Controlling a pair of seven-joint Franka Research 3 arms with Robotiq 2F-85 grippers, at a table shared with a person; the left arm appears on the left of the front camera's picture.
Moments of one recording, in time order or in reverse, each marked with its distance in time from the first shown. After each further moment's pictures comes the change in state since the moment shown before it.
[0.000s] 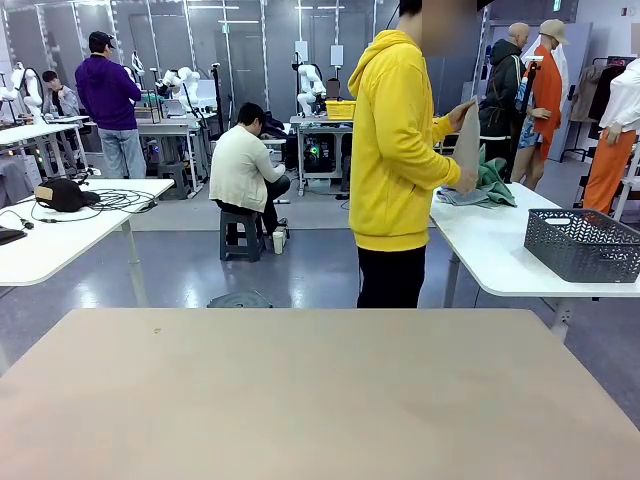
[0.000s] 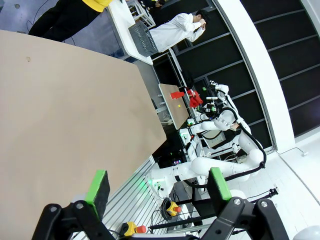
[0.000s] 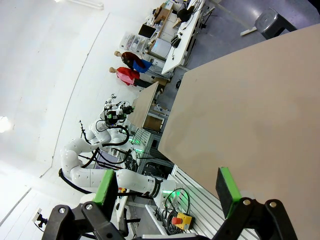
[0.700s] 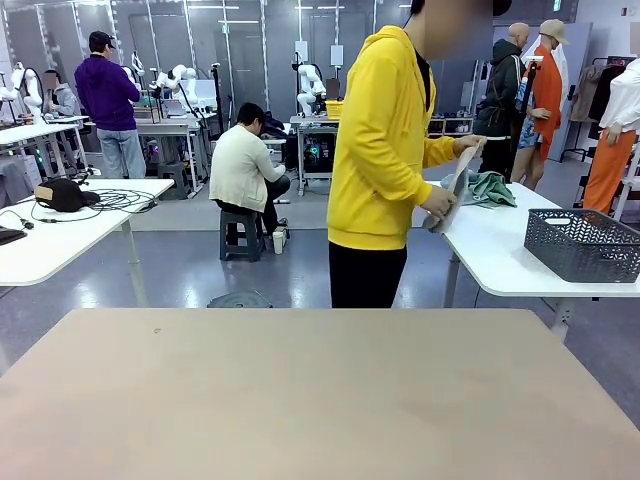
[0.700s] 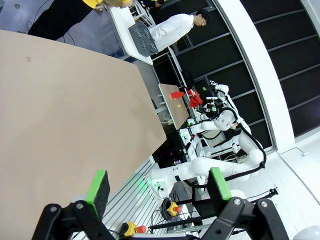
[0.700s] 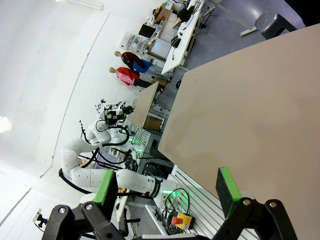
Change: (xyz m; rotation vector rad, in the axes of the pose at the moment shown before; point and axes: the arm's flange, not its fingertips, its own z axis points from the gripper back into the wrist) left arm 0.000 0.000 0.000 0.000 0.000 0.000; right arm 0.000 0.000 0.000 0.000 0.000 0.000
